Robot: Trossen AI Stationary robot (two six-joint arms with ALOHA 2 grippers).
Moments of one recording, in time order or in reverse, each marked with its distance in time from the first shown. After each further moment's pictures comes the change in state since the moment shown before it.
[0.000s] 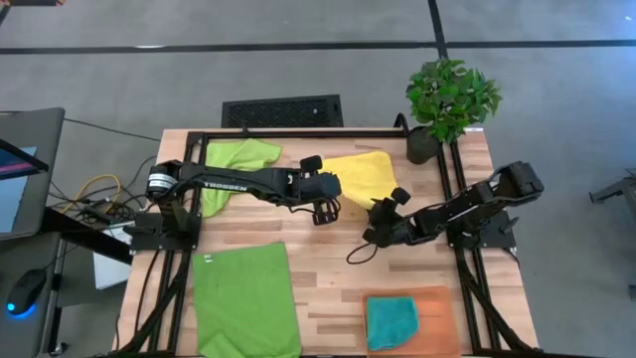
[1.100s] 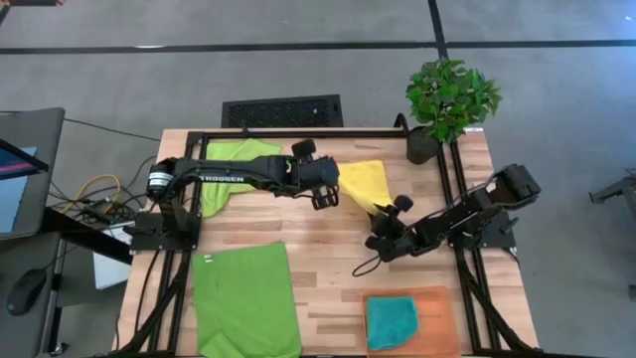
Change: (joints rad) left arm 0.033 0.000 0.150 -0.181 -0.149 -0.043; right arm 0.116 0.040 0.001 -0.029 0.128 0.054
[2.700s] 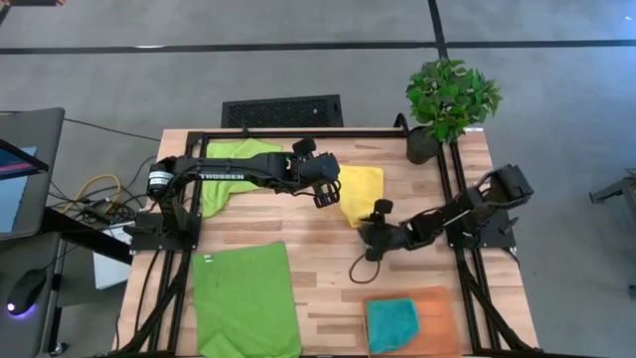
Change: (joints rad) left arm 0.023 0.000 0.000 0.026 0.056 -0.027; right arm -0.096 0.059 0.003 0.173 -0.424 -0.356
